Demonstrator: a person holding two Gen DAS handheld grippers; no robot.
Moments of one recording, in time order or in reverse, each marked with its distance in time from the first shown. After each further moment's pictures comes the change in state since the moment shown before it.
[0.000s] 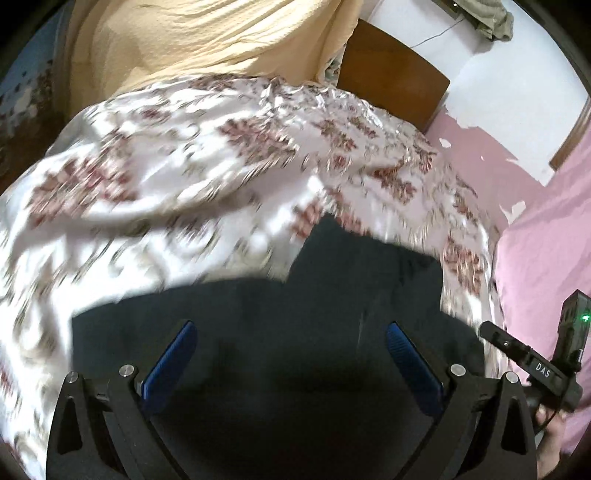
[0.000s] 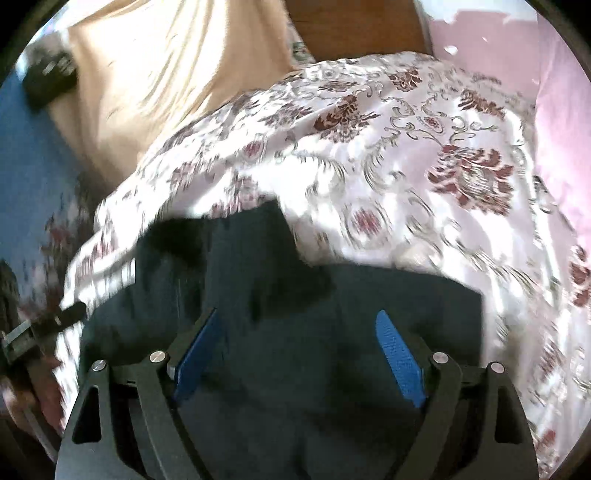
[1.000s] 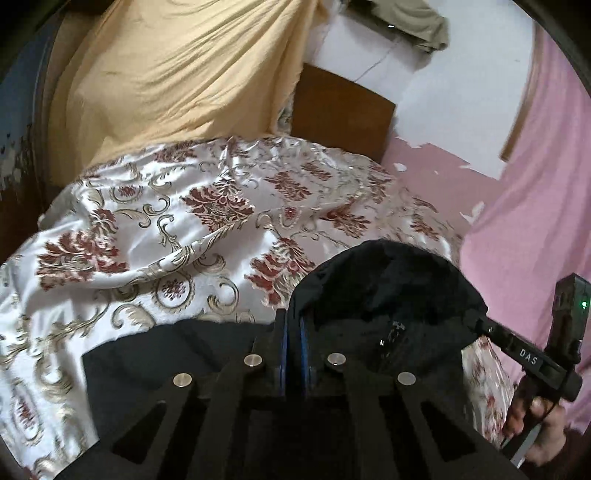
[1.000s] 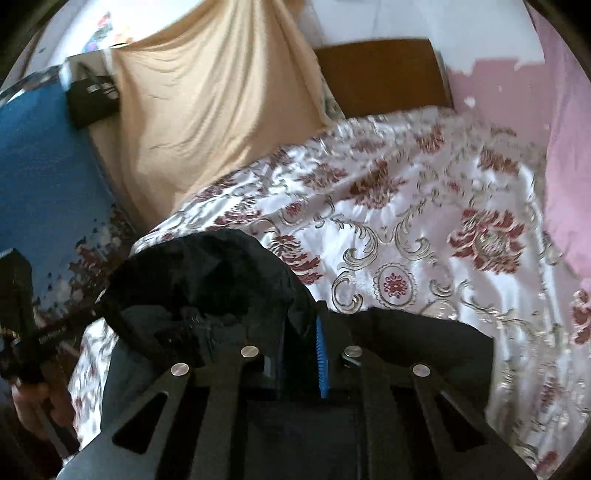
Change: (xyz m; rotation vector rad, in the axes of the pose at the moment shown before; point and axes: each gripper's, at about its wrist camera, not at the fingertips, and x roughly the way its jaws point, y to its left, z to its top) left arm -0.087 -0.031 -0.026 0.171 -0.197 -0.079; right arm -0.066 0.023 -0.026 -0.121 -0.230 0.091
